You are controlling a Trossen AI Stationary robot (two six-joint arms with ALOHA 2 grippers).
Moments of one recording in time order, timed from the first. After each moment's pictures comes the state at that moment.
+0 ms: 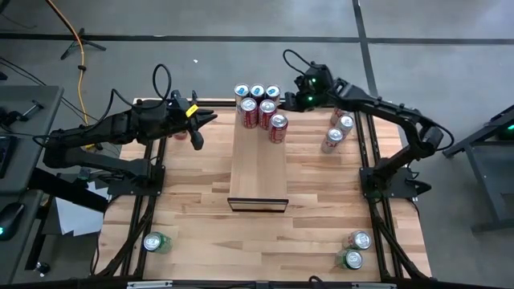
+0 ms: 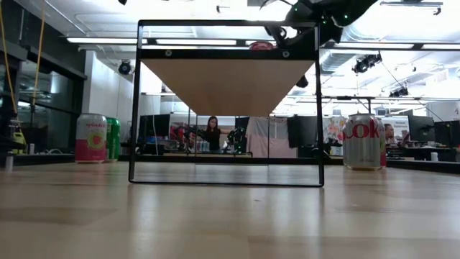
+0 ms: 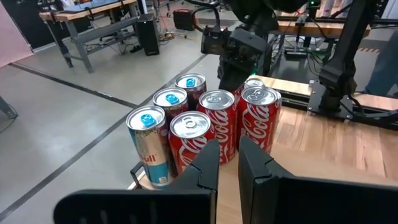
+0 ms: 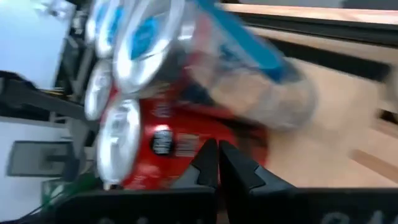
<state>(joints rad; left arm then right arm) 0.13 0.92 1.11 -0.47 -0.42 -0.03 -0.64 1.51 1.23 -0.32 -0.45 0.78</state>
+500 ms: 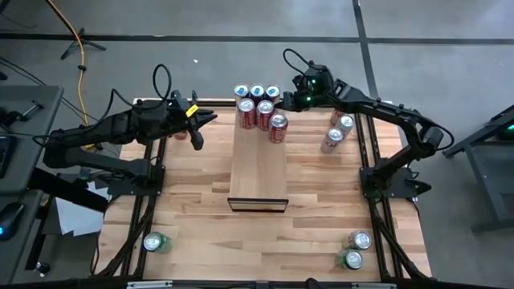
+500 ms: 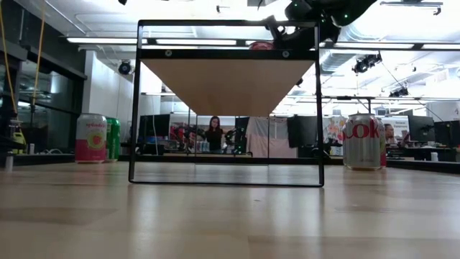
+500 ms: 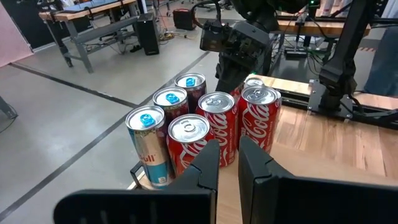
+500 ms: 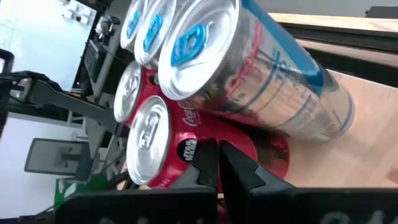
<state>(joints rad) 0.13 0.92 1.11 -0.47 -0.42 -0.03 -0.62 1.51 1.23 -0.24 -0.45 0.80</state>
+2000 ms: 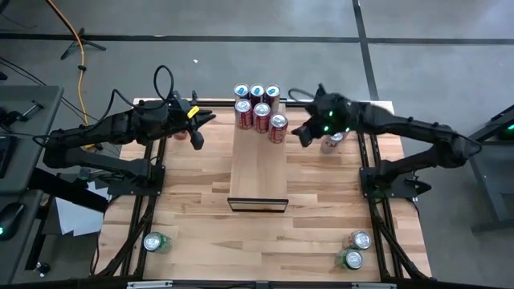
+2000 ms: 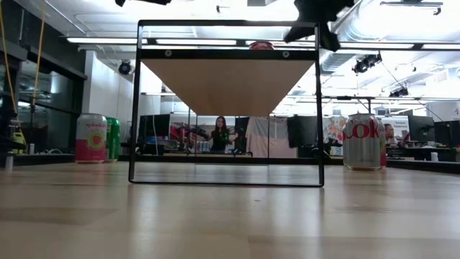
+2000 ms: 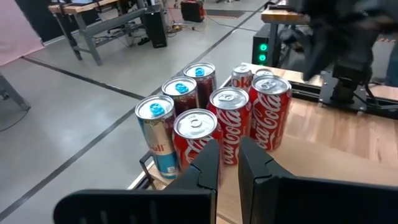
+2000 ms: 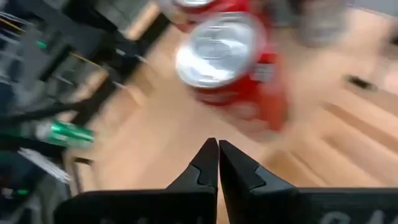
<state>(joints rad) 0.13 0.92 1.11 -0.51 -0.45 -0.04 -0.28 1.22 1.18 -0.59 -0.08 0.65</state>
